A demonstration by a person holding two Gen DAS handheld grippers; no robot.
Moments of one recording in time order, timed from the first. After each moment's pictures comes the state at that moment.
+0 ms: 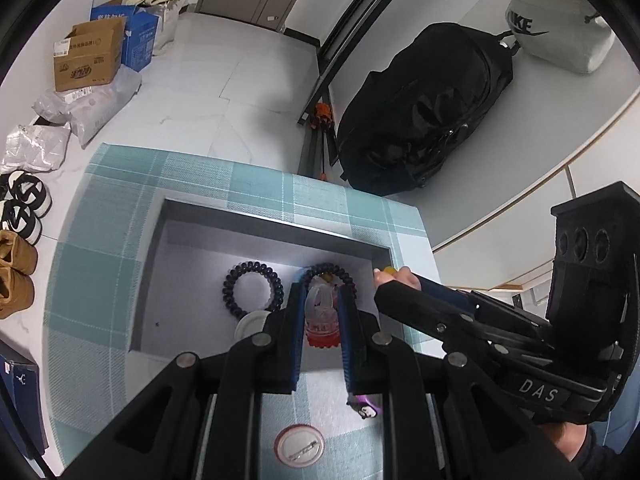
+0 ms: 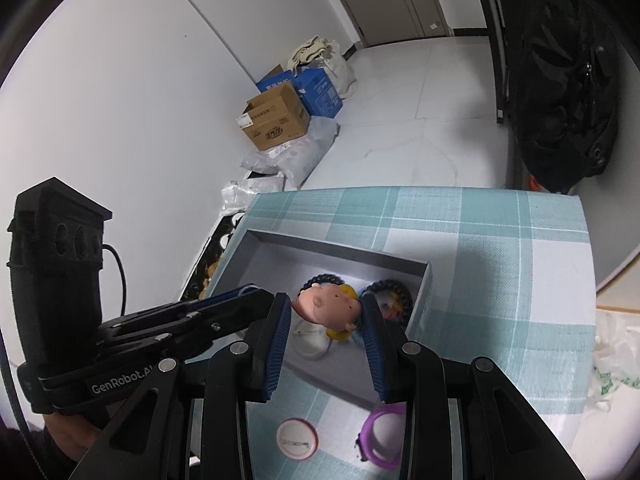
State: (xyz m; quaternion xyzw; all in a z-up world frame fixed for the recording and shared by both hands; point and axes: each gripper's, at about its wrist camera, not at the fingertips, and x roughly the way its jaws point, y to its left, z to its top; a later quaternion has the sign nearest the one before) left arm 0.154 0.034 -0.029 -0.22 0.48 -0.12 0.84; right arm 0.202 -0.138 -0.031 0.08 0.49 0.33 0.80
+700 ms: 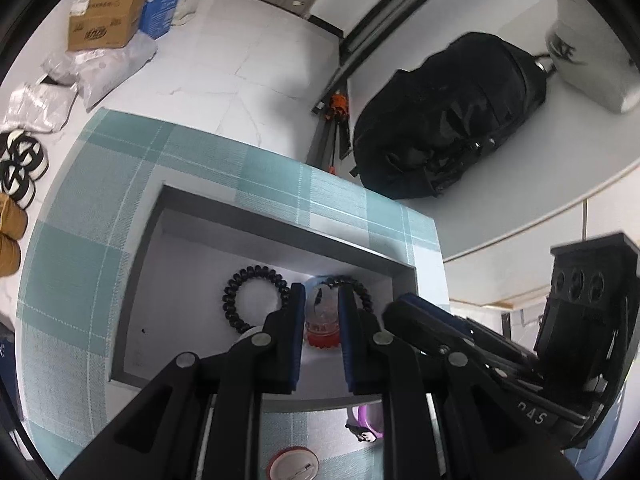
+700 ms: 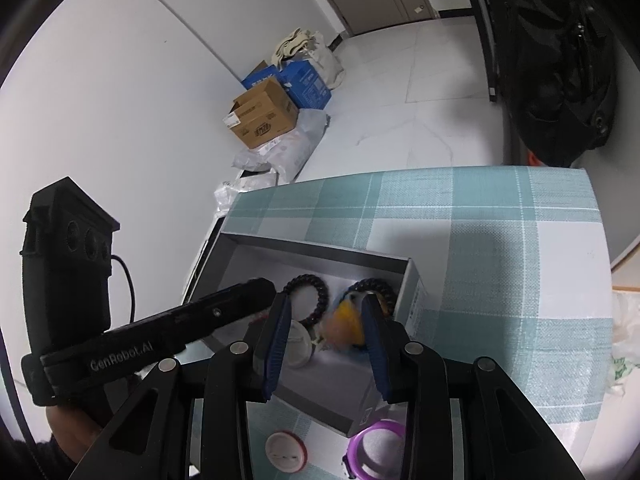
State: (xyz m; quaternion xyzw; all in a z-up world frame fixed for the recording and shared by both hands) left arm 0.171 0.046 -0.051 -0.28 0.50 -0.10 0.81; right arm 0.220 -0.143 -0.055 0.11 0.51 0.32 0.79
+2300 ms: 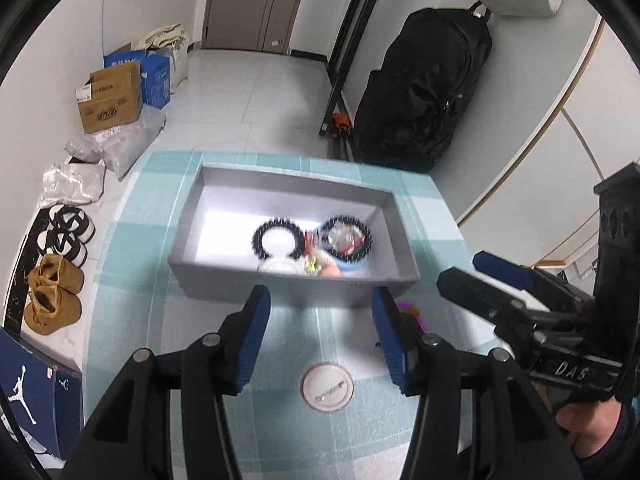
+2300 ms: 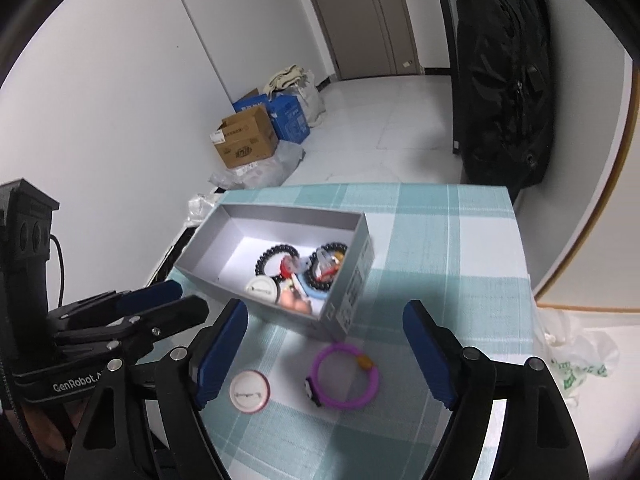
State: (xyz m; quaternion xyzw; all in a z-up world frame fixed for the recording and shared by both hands) left arm 0.091 0.008 -0.026 -0.12 0.46 -0.08 0.88; right arm 0.136 -0.178 -0.032 0.03 0.43 0.27 0.86
